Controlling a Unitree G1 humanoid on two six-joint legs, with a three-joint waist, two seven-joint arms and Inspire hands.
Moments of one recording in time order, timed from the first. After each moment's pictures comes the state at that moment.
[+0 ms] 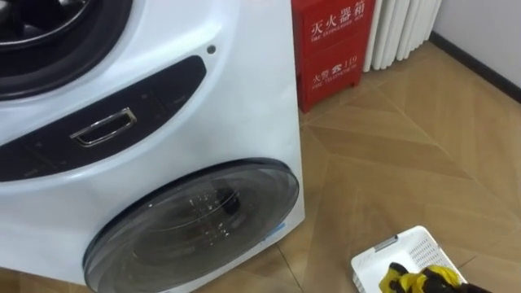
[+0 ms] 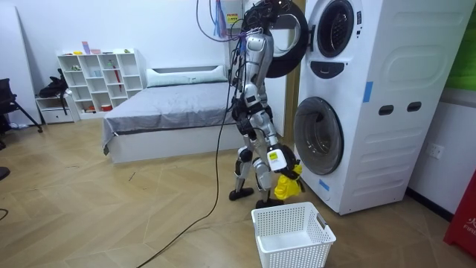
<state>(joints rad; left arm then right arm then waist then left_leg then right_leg) 0.03 0.25 -0.26 1.11 -0.48 -0.02 0.02 -0.08 -0.33 -0.07 0.90 0.43 -0.11 -0.31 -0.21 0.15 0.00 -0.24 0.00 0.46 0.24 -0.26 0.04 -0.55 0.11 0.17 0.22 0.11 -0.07</state>
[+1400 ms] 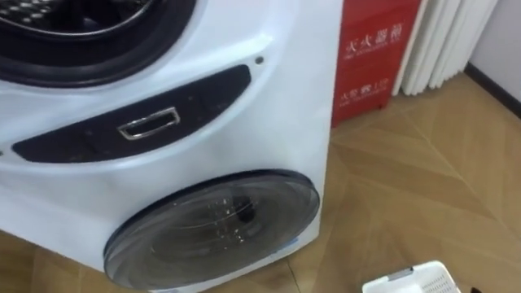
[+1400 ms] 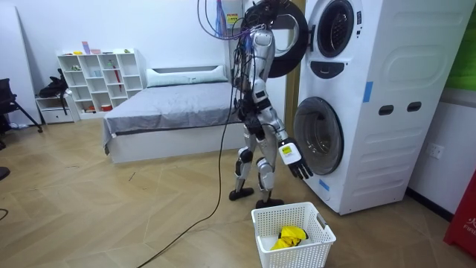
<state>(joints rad) 0.18 0.26 -0.22 1.03 -0.44 -0.05 0.01 0.02 -0.33 0.00 0.96 0.44 -0.14 -0.20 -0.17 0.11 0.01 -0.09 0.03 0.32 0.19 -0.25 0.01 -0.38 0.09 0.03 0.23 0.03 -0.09</state>
